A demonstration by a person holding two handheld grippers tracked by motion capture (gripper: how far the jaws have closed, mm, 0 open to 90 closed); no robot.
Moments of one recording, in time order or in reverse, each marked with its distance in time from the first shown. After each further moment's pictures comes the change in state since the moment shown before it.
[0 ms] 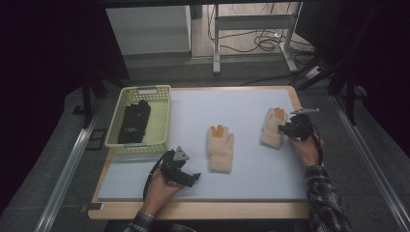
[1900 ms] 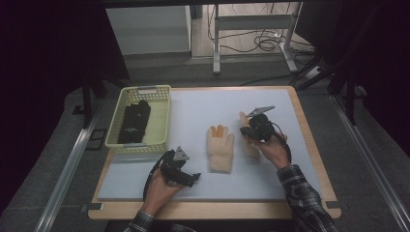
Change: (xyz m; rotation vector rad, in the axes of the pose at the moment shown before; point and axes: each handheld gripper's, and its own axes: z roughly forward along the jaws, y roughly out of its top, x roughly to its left) left arm 0.000 0.000 0.000 0.001 0.000 0.001; right arm 0.142 0.049 -0.008 0.027 0.278 -0.251
